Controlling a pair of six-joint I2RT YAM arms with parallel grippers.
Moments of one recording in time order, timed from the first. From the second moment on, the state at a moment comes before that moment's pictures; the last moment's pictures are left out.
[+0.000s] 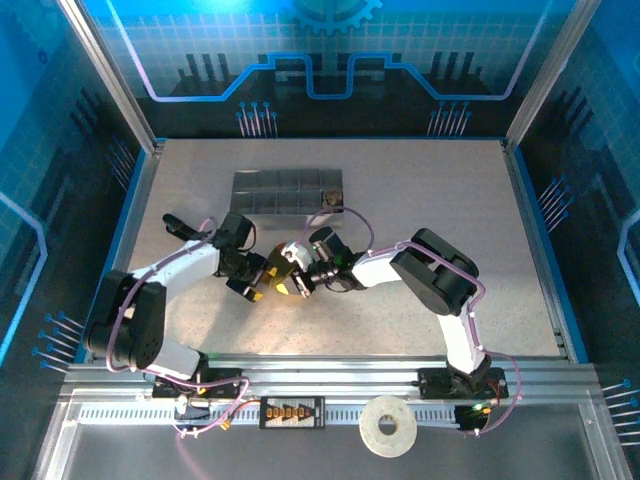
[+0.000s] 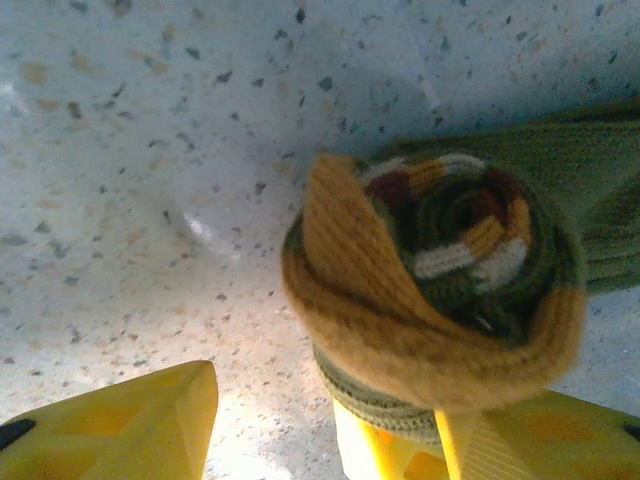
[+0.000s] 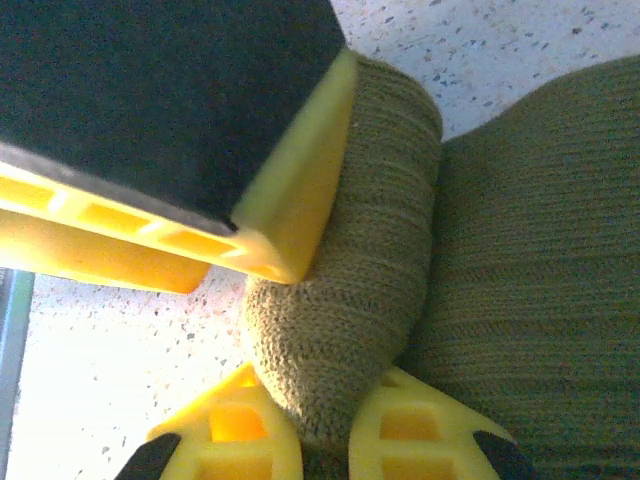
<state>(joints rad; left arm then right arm) -0.26 1.48 0.78 -0.64 0.36 -1.32 0.81 2.07 1.01 0.30 -0.59 0.16</state>
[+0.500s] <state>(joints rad) -0.28 1.59 0.81 -0.61 0.36 -1.32 0.85 2.00 1.02 0.19 -0.46 0.06</state>
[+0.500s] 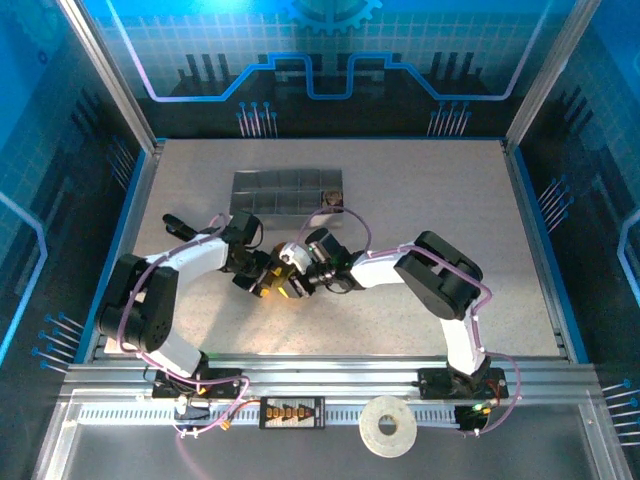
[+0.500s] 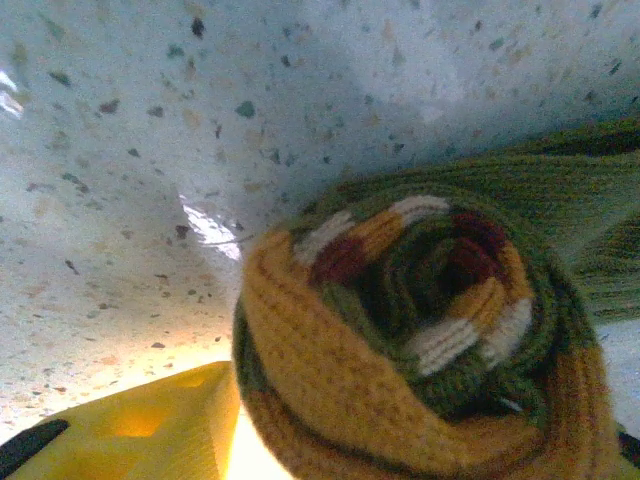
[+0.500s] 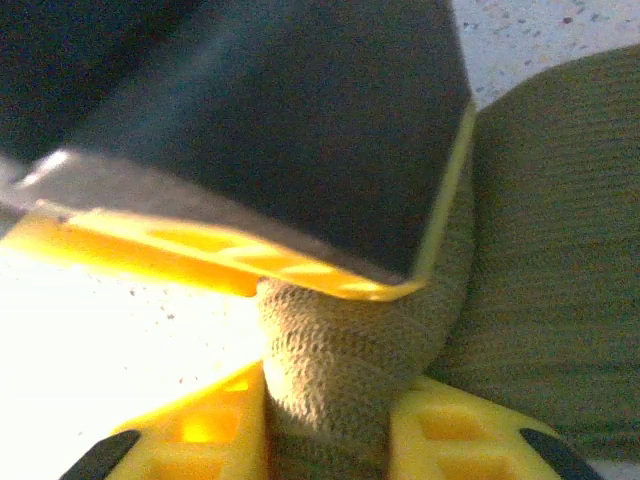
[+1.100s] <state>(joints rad) -0.29 1.69 0.92 -0.66 0.36 -1.31 1.00 1.75 0.87 0.13 -0.07 -0.35</state>
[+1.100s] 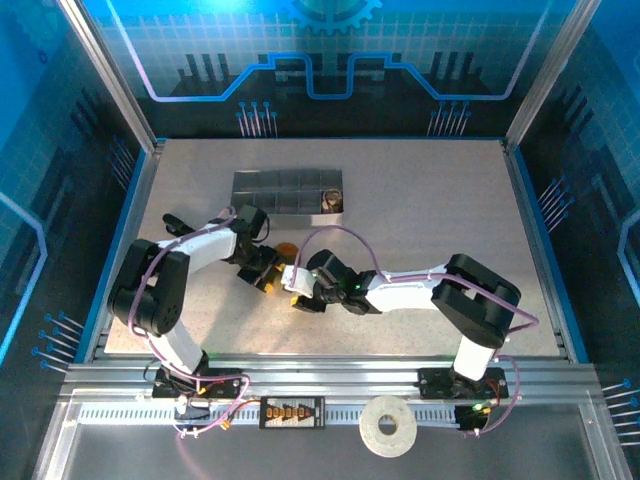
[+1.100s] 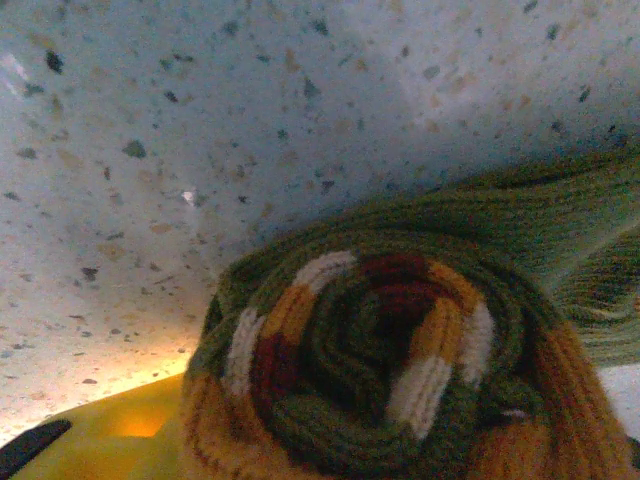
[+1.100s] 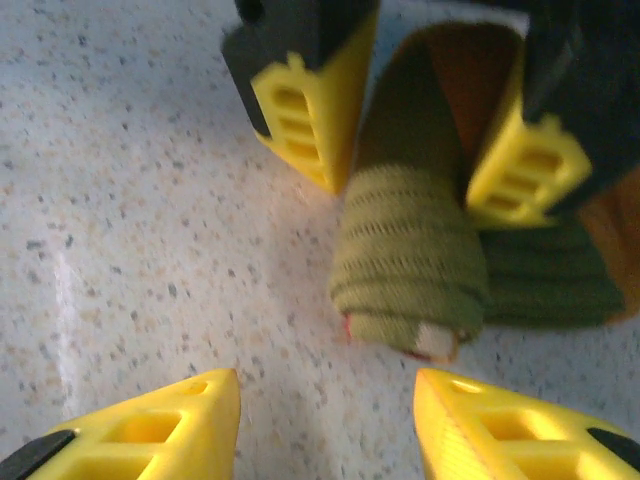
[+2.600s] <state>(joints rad) -0.21 1.57 0.84 -0.66 0.33 -1.30 1.03 1.99 1.10 0.15 0.07 -0.37</state>
